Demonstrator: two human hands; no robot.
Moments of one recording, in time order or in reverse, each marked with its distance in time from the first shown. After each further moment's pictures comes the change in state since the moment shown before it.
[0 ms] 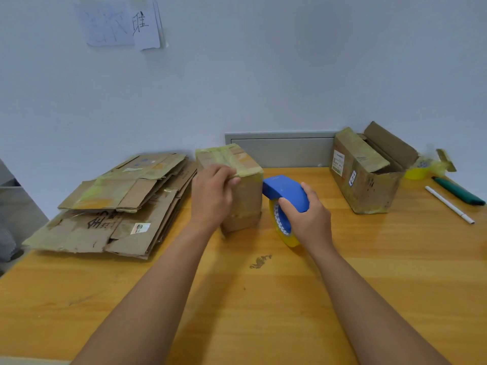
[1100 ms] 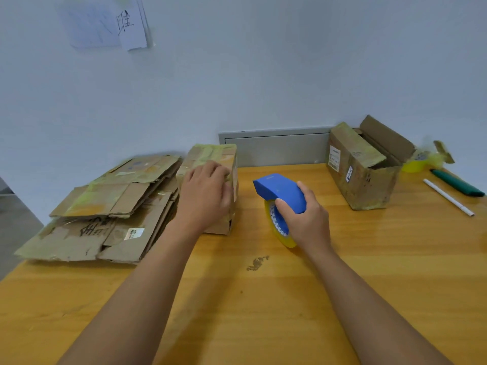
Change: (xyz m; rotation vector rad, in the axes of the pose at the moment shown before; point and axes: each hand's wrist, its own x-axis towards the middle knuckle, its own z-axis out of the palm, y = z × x) left_hand 0.009 0.000 -0.009 0.344 -0.174 0.132; right_hand -0.001 0.008 0.002 0.015 0.016 -0.013
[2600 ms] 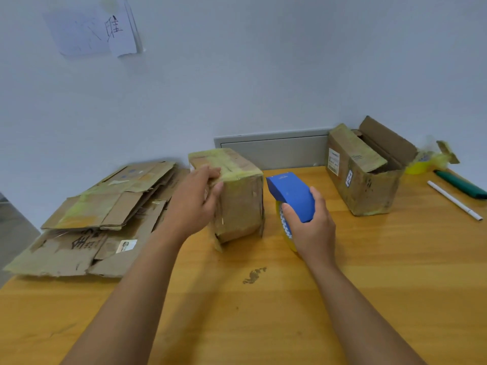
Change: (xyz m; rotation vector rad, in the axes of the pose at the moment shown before) left_hand 0.010 -0.017 0.002 -0.359 -0.077 -0.026; right_hand 0.006 0.017 0.001 0.033 0.132 0.031
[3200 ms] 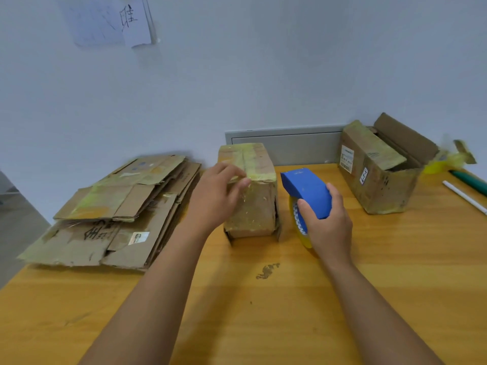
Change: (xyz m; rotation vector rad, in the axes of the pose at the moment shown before) left_hand 0.000 0.008 0.009 -0.019 0.045 -0.015; right_hand 0.000 0.001 0.003 -0.018 0.017 -0.015
